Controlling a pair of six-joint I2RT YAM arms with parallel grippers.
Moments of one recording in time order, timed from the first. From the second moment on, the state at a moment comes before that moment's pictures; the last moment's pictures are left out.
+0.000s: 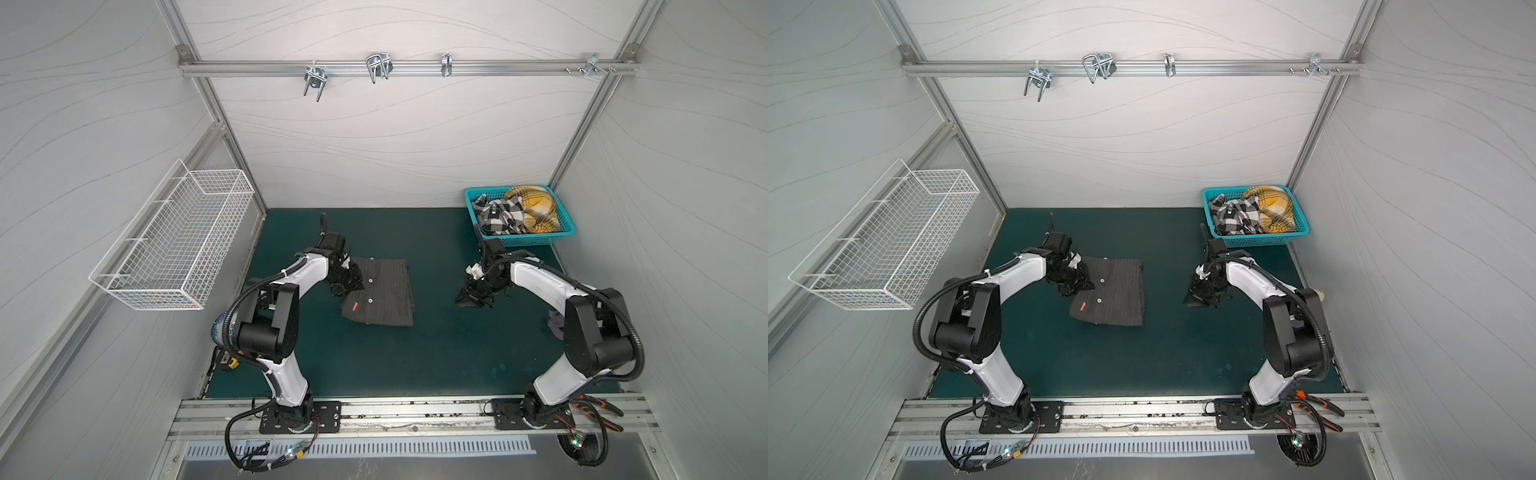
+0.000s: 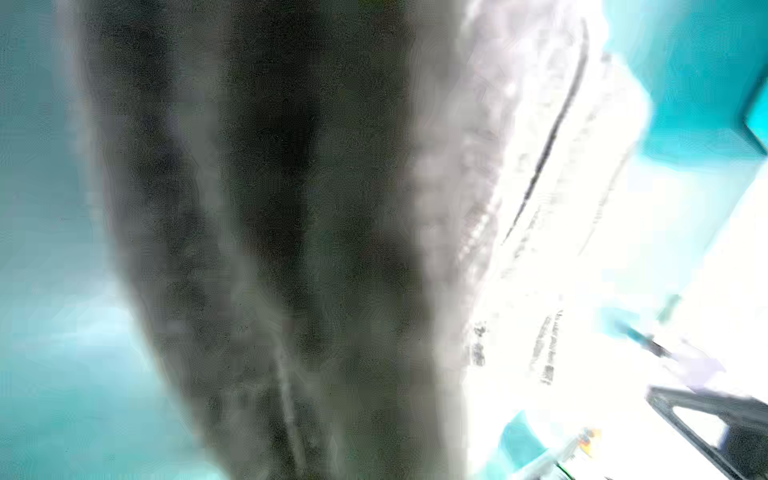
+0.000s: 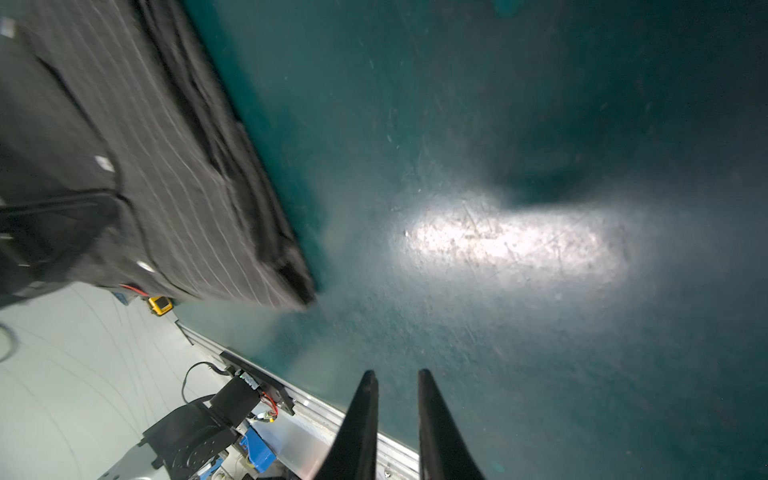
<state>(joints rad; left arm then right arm) -0.16 1.73 1.22 -0.76 0.30 -0.49 0.32 1.62 1.08 -0.84 -0.54 0.52</state>
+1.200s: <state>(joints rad) -0.73 1.94 1.88 -1.21 -0.34 -0.81 0.26 1.11 0.85 -0.89 -0.61 0.57</state>
